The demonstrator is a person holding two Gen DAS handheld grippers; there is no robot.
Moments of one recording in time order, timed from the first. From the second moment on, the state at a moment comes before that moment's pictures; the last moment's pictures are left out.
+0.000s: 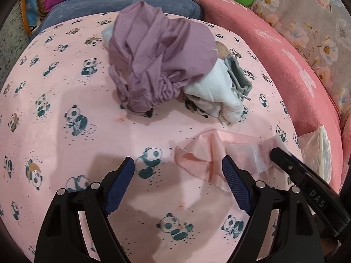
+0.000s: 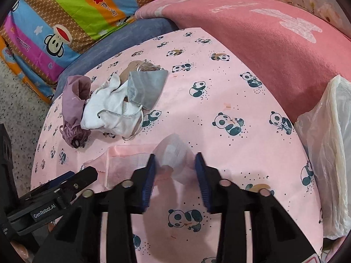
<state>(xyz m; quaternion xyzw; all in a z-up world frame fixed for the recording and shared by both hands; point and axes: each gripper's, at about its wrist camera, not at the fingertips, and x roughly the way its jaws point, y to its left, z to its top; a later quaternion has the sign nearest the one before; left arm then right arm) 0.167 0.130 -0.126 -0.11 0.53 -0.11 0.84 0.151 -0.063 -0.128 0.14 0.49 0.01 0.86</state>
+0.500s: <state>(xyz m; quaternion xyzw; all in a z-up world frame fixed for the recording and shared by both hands) 0.173 0.084 -0.129 -0.02 0.52 -0.12 0.84 0.127 -0.087 -0.104 0.18 0.46 0.01 0.87</state>
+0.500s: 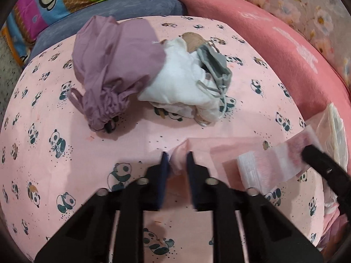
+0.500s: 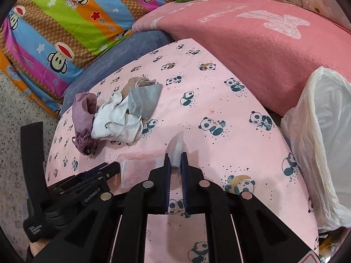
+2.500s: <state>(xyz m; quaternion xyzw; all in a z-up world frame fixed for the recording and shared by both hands) 0.075 -0.165 0.048 0.06 0.37 -0.39 0.84 -0.019 -0.317 0.053 0.23 0.26 -0.15 0.93</state>
